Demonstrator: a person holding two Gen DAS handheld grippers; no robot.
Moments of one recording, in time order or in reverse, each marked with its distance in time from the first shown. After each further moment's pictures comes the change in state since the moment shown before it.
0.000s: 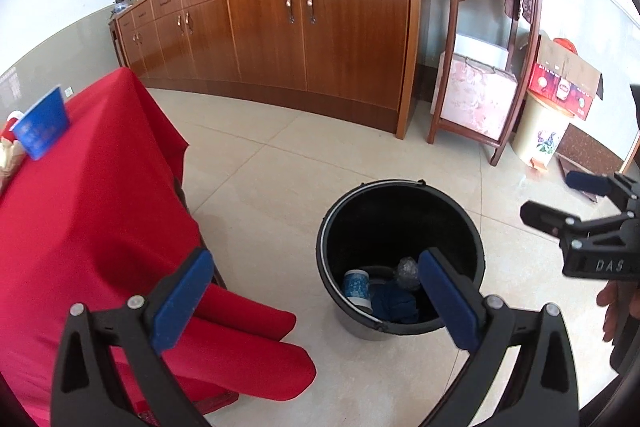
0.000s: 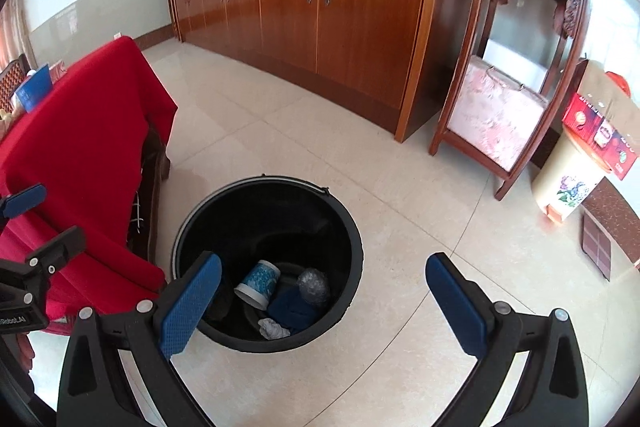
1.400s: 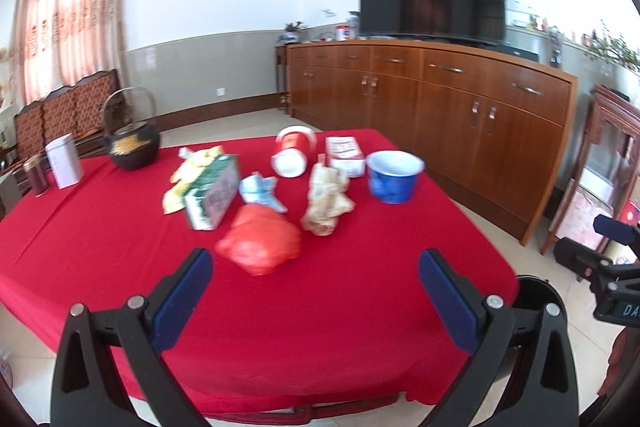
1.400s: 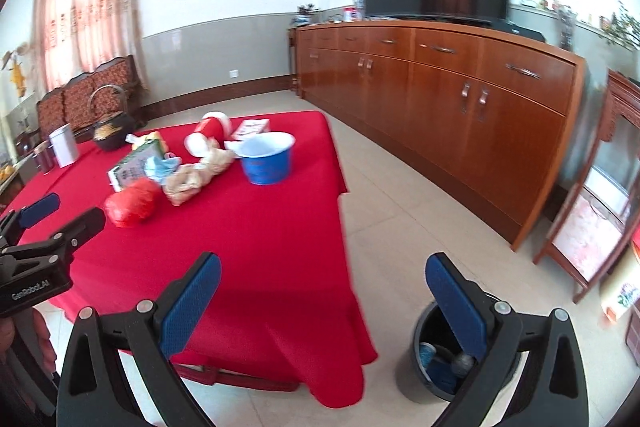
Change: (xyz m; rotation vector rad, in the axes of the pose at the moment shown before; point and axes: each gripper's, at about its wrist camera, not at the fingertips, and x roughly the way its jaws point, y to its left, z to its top) left arm -0.185 0.244 -0.048 -0.340 -0.244 0.400; right arm -0.143 0.291 0.066 -0.207 -0.252 0.299
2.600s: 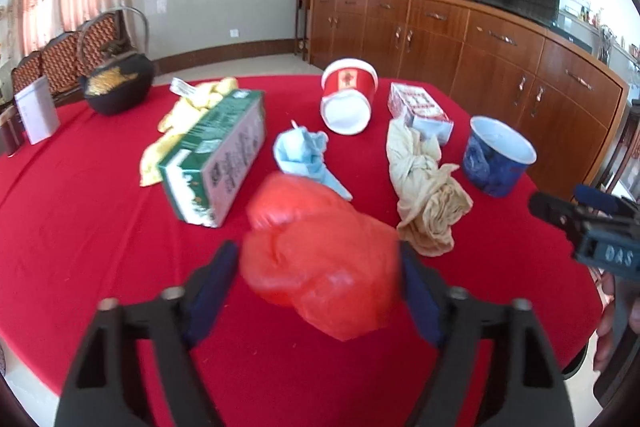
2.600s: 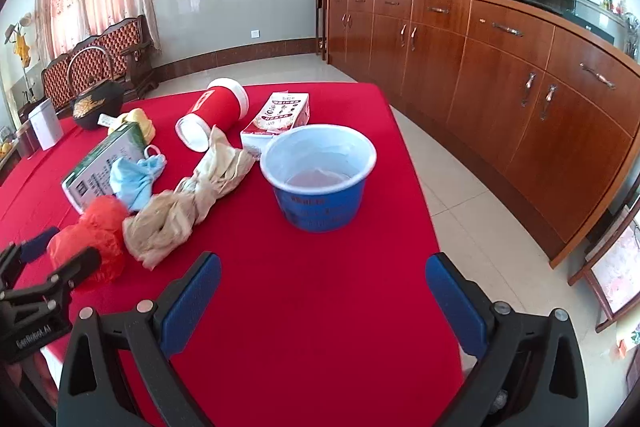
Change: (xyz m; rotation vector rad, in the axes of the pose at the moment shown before) left arm 0.141 0.056 0.007 -0.070 0.213 -0.004; right arm 0.178 0.065 0.061 -0.059 0.144 0.058
